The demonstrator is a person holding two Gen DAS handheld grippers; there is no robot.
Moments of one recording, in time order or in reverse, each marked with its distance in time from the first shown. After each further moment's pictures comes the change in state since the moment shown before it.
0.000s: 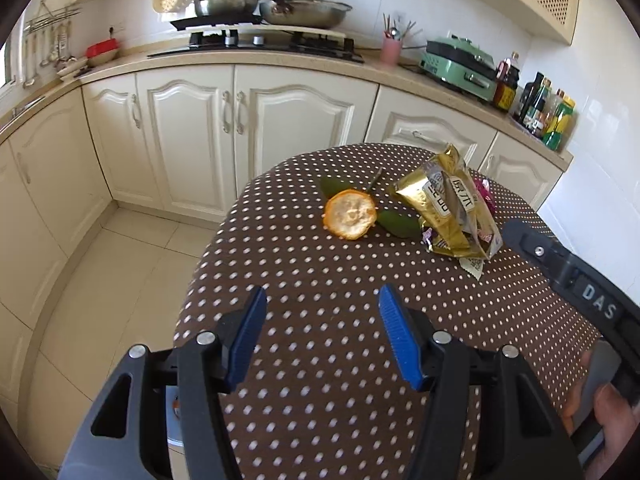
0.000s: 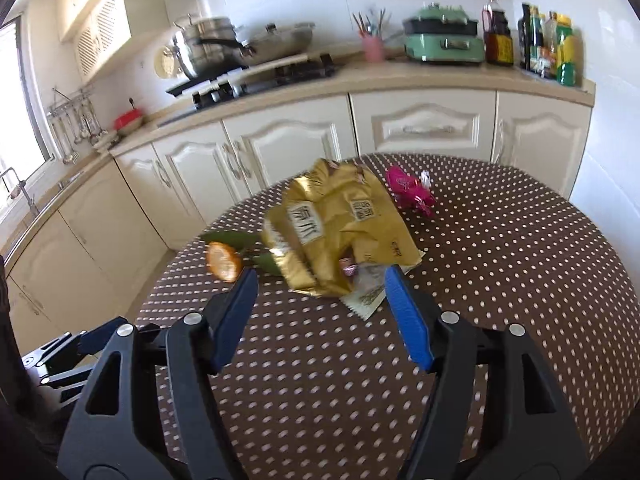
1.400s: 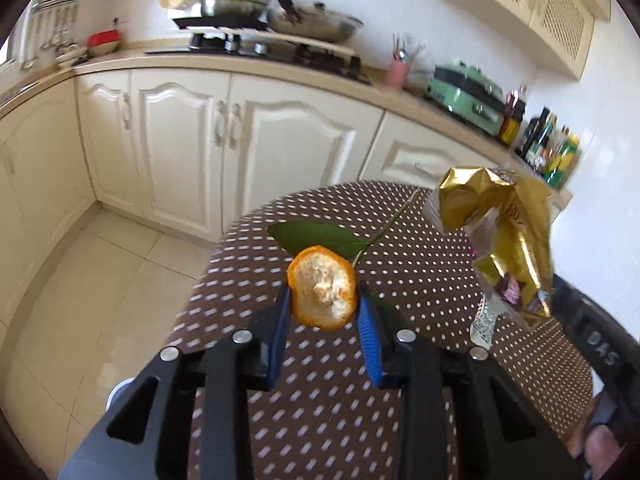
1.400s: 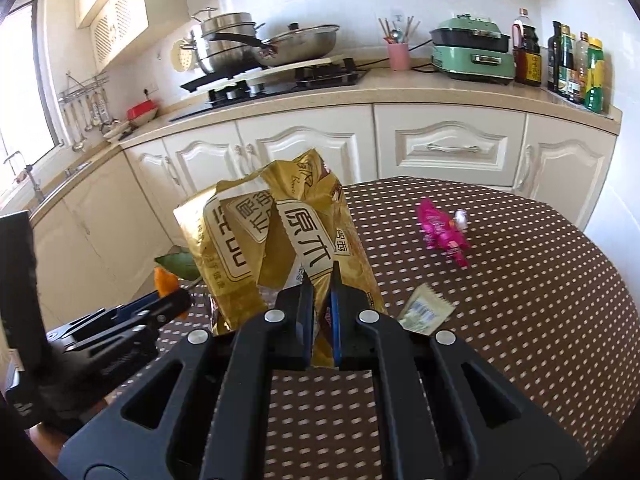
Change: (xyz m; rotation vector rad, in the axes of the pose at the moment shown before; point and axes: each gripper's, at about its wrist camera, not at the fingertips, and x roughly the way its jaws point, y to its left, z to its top) left arm 0.029 0.023 0.034 -0.091 -0.081 -0.062; right arm 0.025 0.020 0.023 -0.085 -0.025 0.049
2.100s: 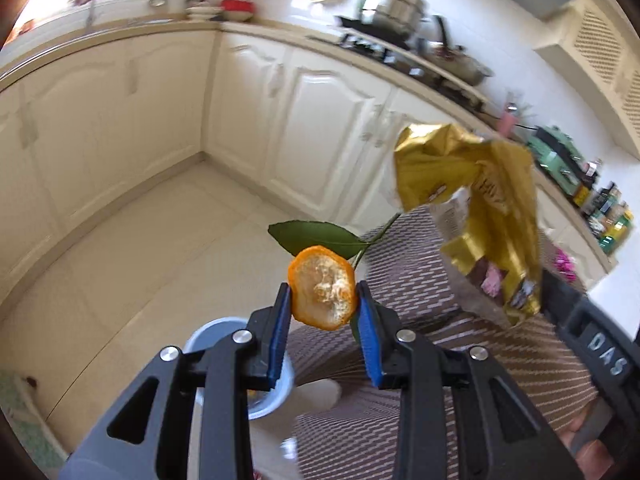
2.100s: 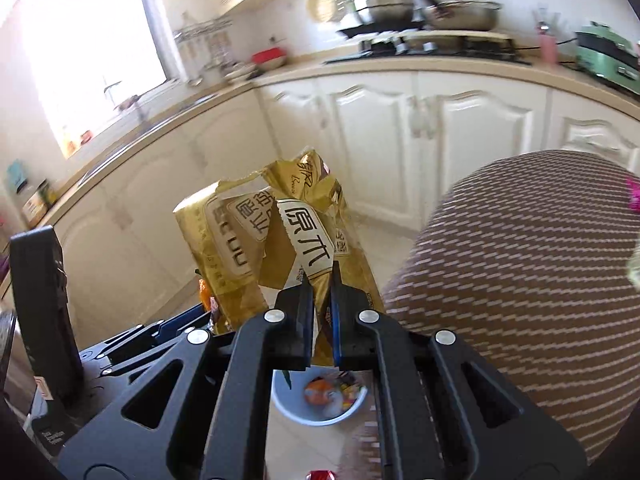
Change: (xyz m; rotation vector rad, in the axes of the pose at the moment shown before) left arm -0.124 0.197 -0.099 -0.290 -0.026 0.241; right arm -0.004 0.223 -0.082 -0.182 0.127 0.355
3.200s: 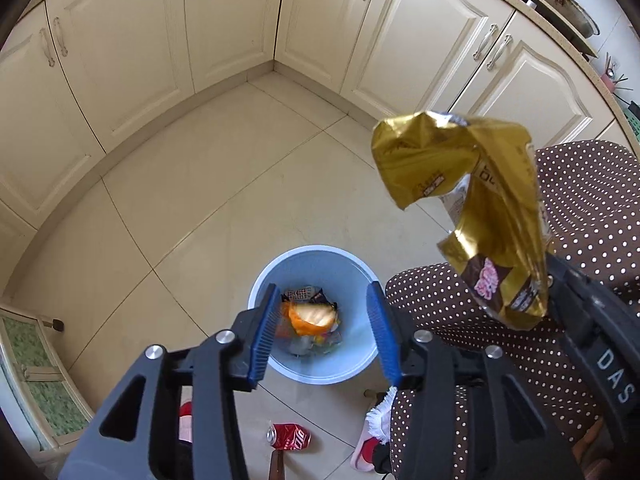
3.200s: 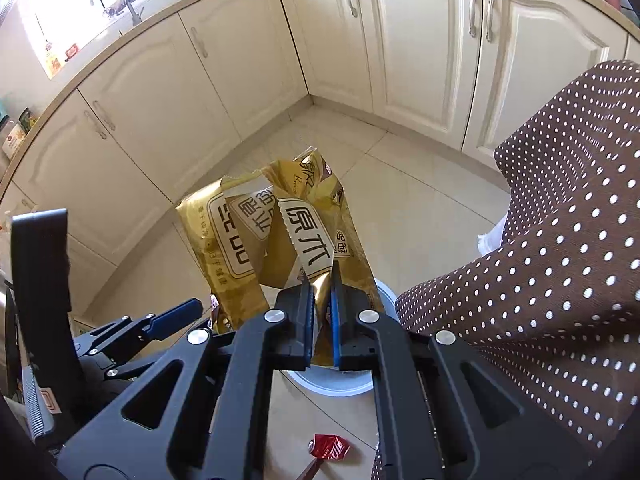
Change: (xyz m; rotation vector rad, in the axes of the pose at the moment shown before) left arm 0.136 0.111 -0.036 -0.082 0.280 0.198; right arm 0.179 0.057 -0.071 -0.054 0.319 0.005
